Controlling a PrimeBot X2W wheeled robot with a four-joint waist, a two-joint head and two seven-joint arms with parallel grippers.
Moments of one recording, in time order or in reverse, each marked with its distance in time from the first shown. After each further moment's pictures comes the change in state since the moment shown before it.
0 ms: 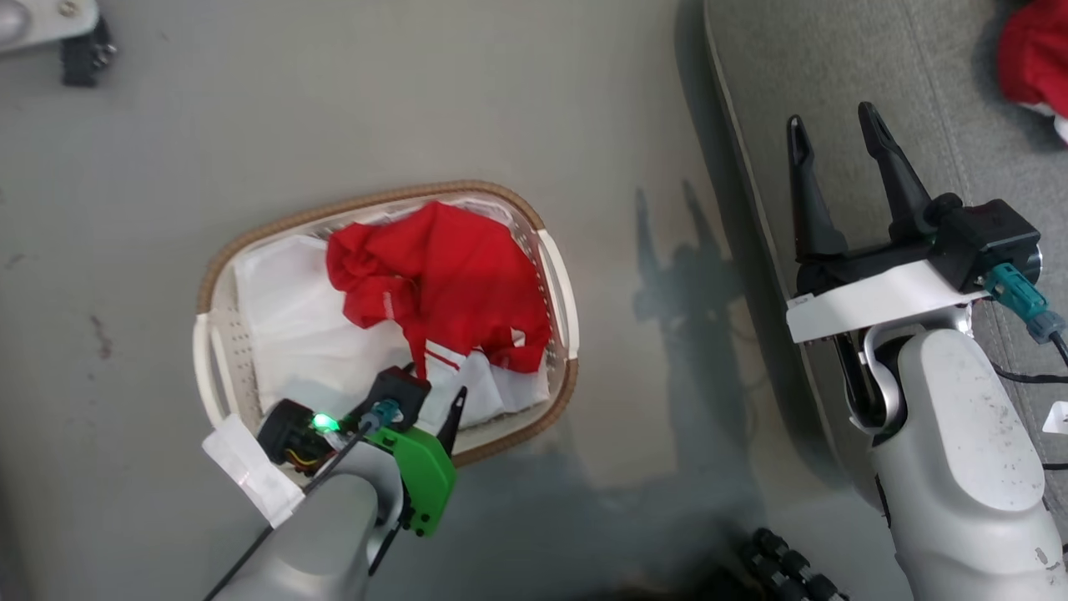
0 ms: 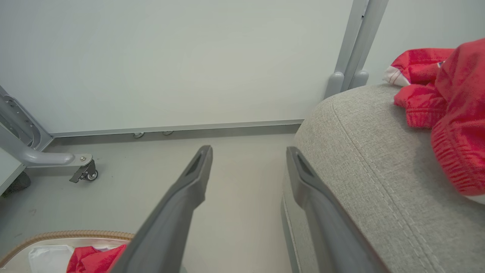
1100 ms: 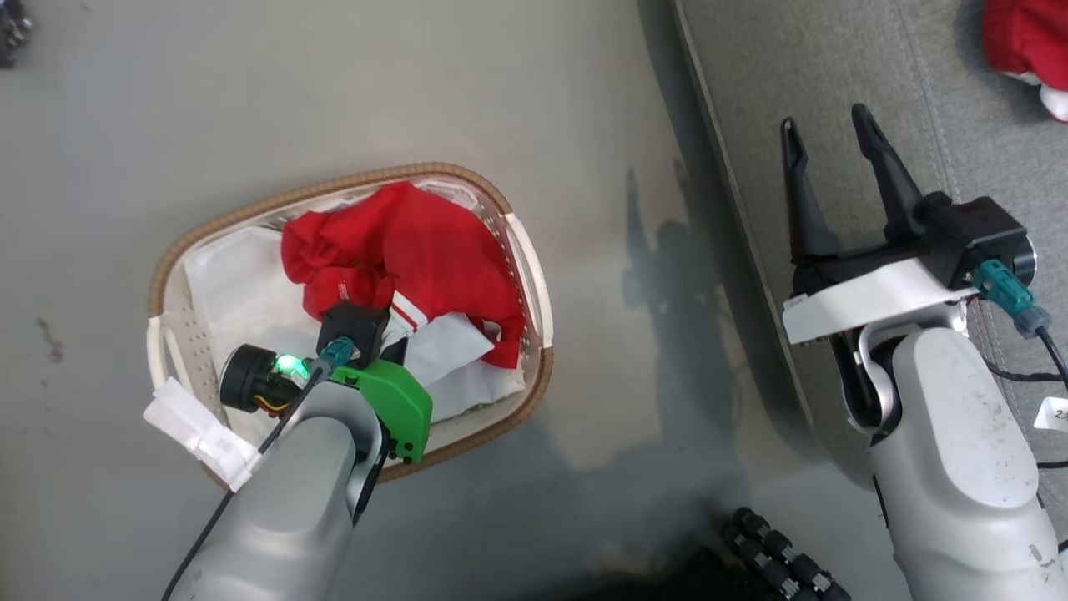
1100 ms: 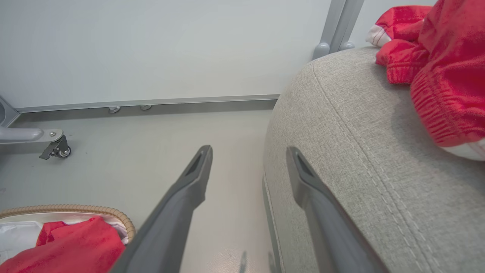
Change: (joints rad) left arm -0.048 0.031 0.134 -0.112 -0.021 0.048 0.000; right arm -0.016 0.001 0.002 0.034 -0.019 0.000 0.000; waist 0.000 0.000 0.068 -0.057
